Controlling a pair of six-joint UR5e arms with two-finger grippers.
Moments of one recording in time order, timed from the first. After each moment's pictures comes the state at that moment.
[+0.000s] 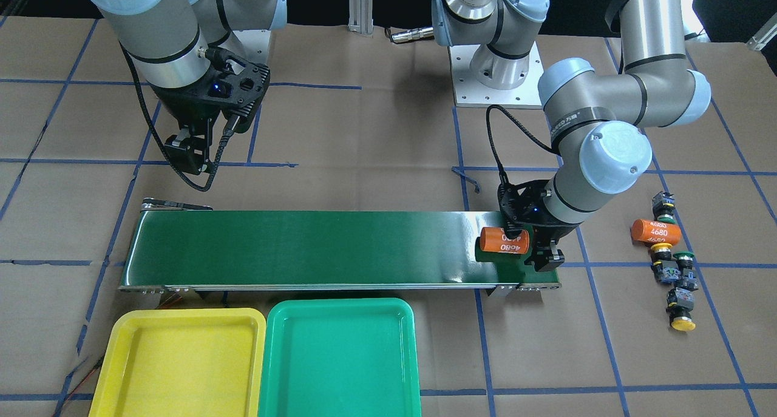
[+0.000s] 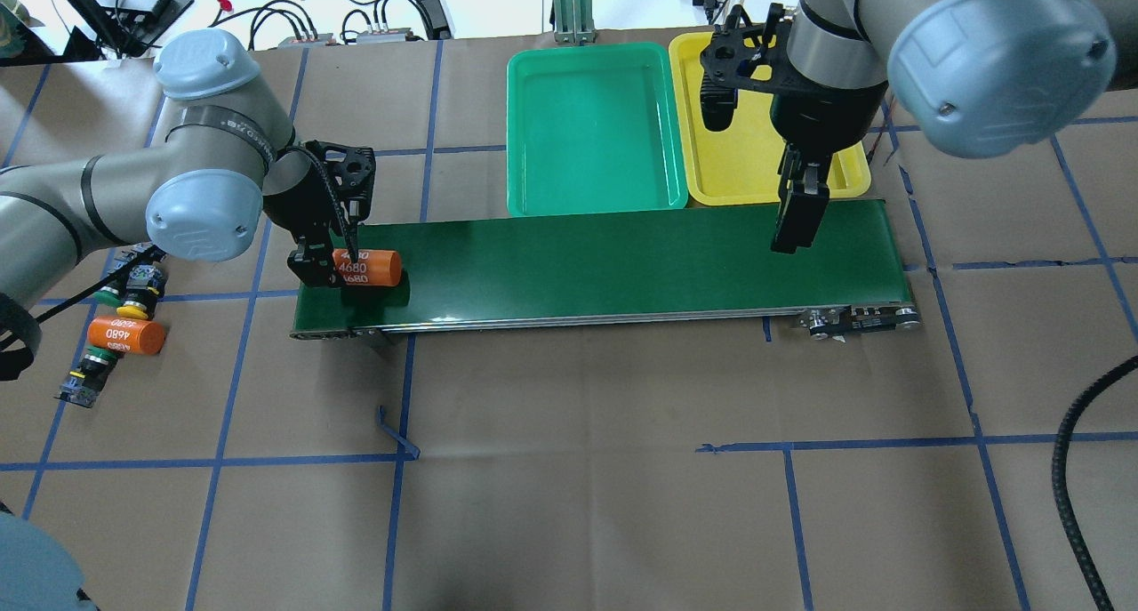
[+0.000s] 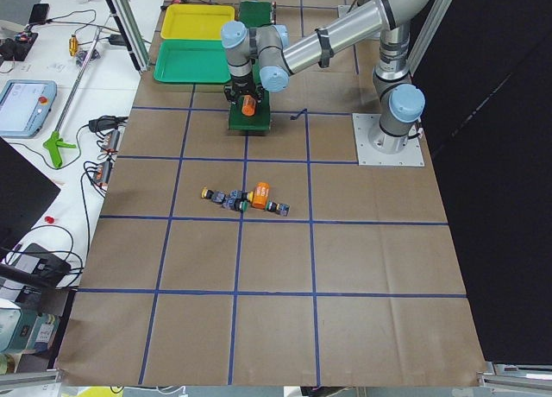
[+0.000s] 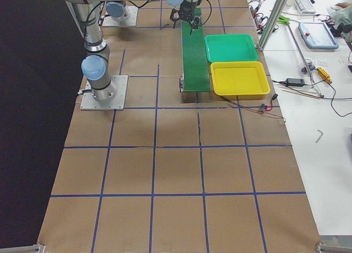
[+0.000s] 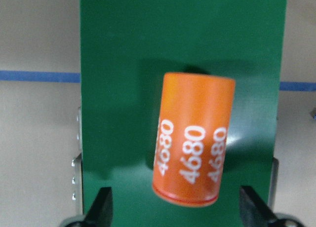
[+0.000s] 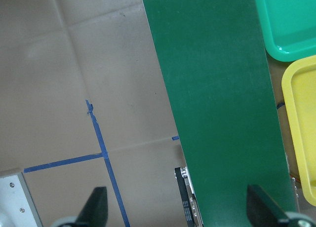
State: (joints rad) left arm -1.43 -1.85 -1.81 -1.12 1.59 1.66; right arm 1.66 -1.50 1.58 -1.55 -1.57 -1.23
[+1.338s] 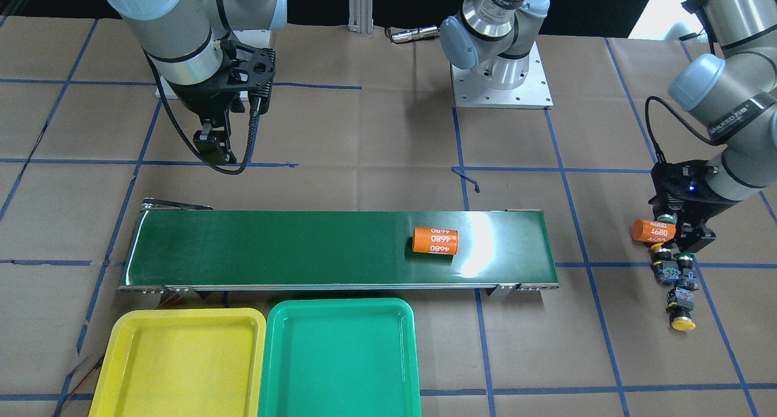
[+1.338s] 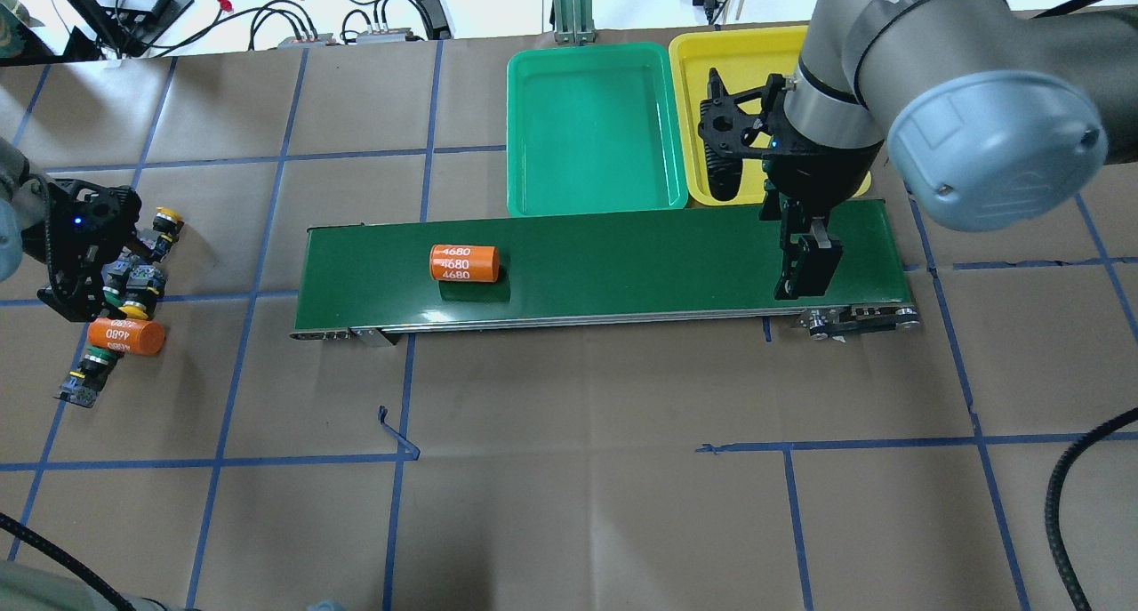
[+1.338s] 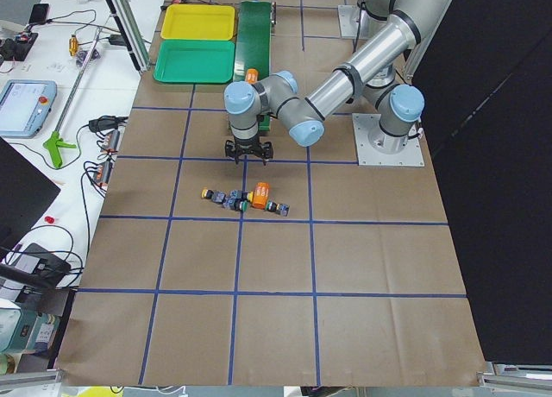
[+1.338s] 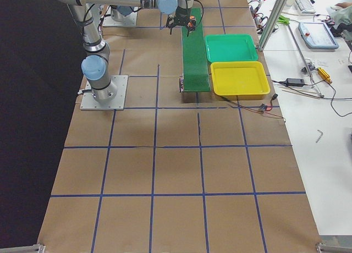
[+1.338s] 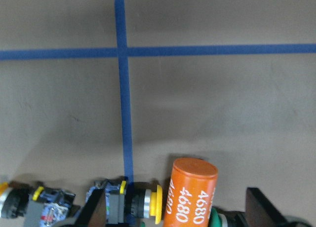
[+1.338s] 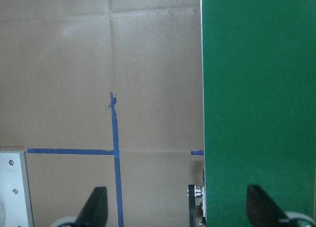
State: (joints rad) left arm -0.94 -1.84 -1.84 -1.07 1.62 2.19; right arm 1.66 -1.56 1.70 -1.58 -1.53 -1.45
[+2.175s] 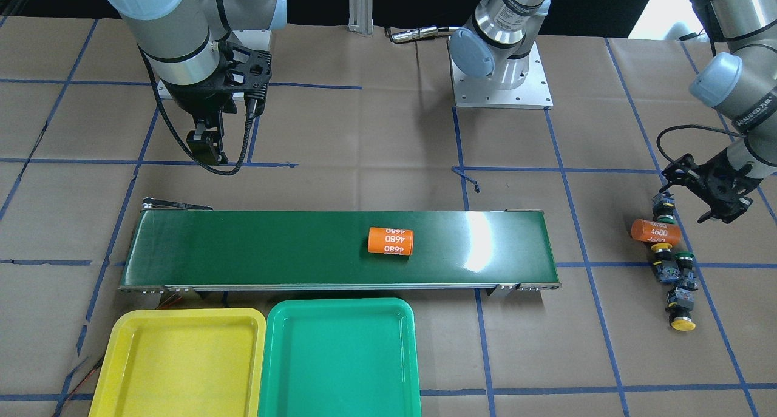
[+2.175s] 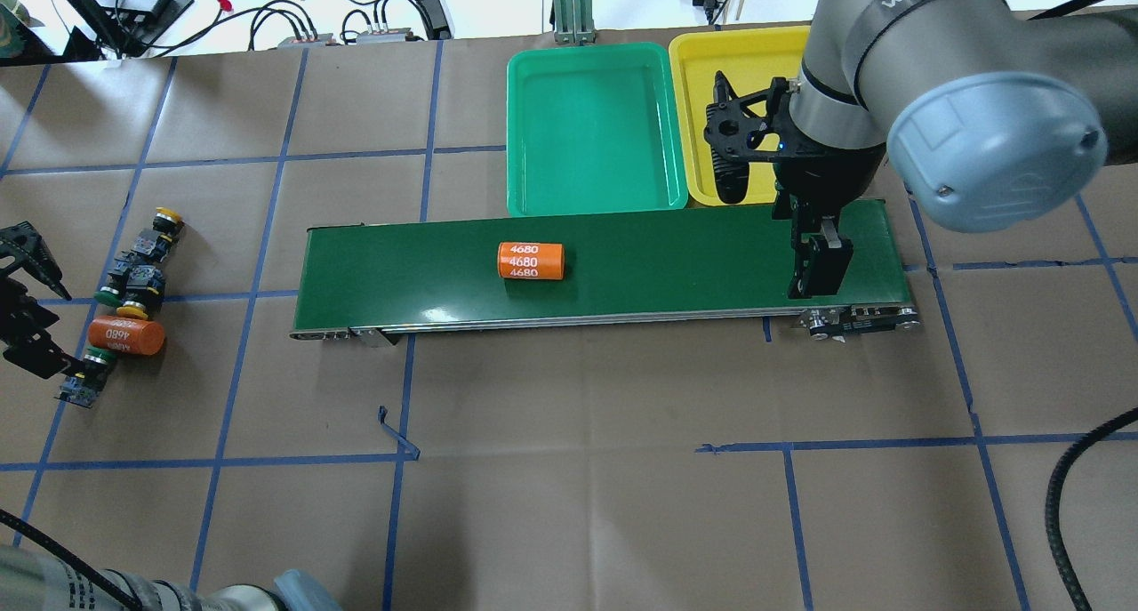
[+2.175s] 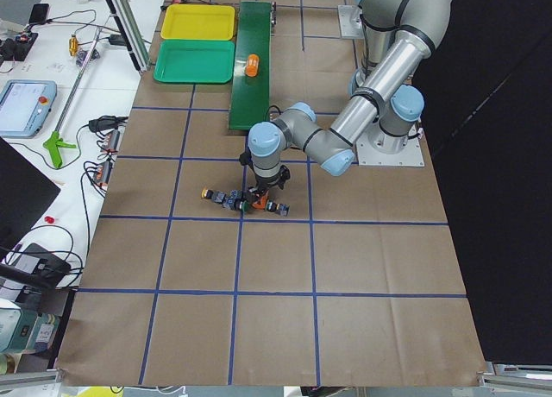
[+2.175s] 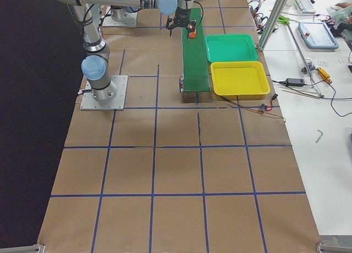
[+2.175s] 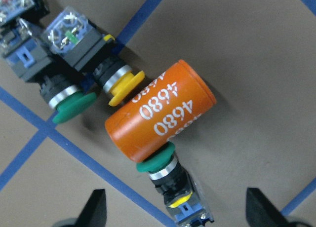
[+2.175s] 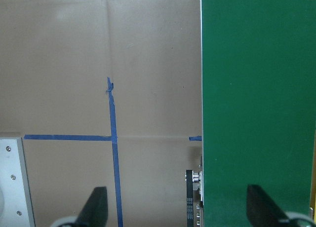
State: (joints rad) left arm -0.76 -1.86 -1.93 -0.98 1.62 1.57; right arm 1.66 -1.56 1.70 -1.58 -1.58 -1.45
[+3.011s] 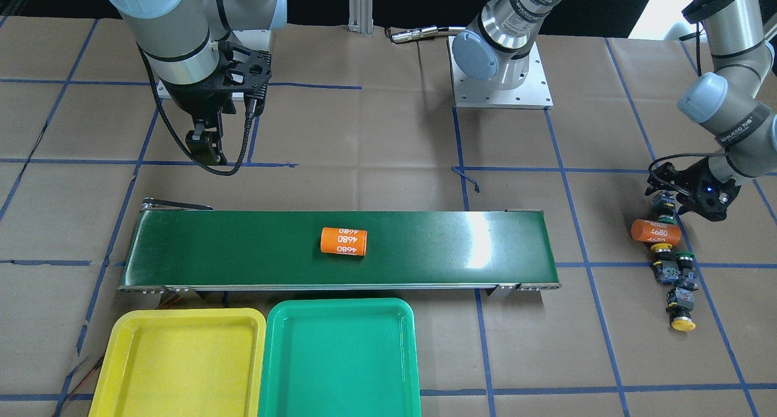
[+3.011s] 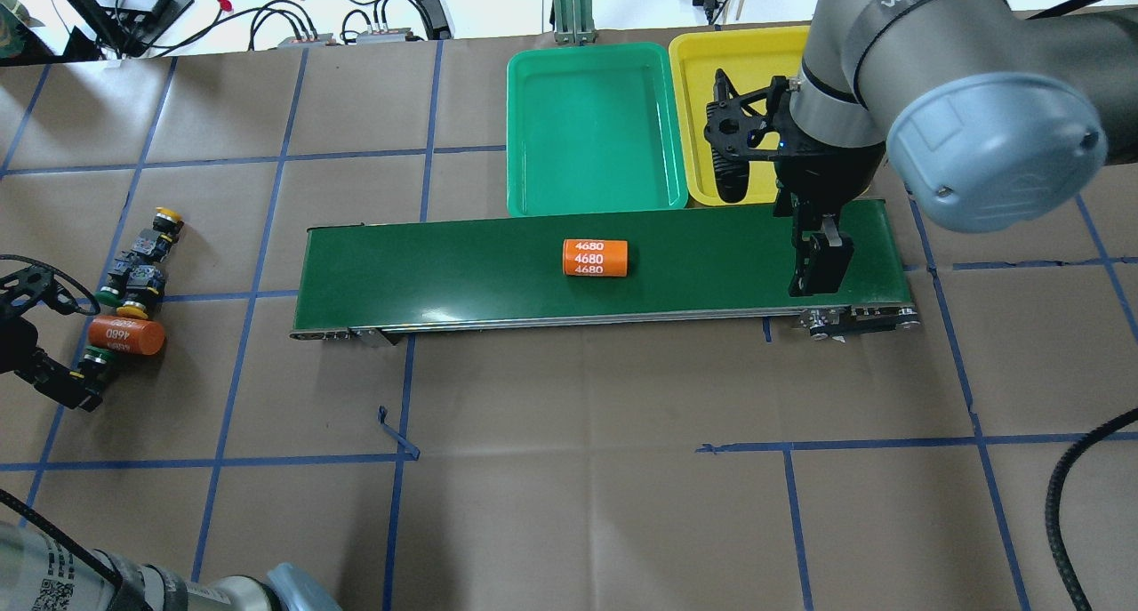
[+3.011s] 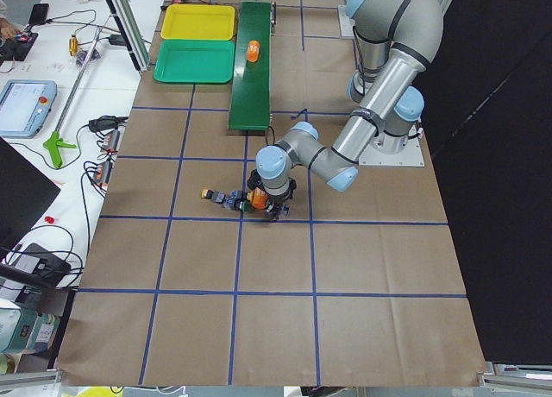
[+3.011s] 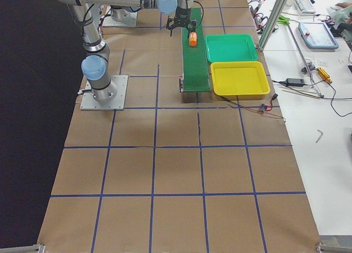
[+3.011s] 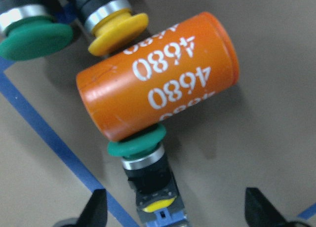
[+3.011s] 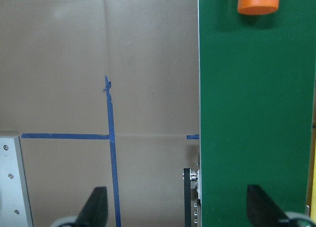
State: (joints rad) left arm -0.72 -1.94 -1.97 -0.92 1.69 1.43; right arm 1.67 -1.56 1.70 -1.59 -1.59 -1.45
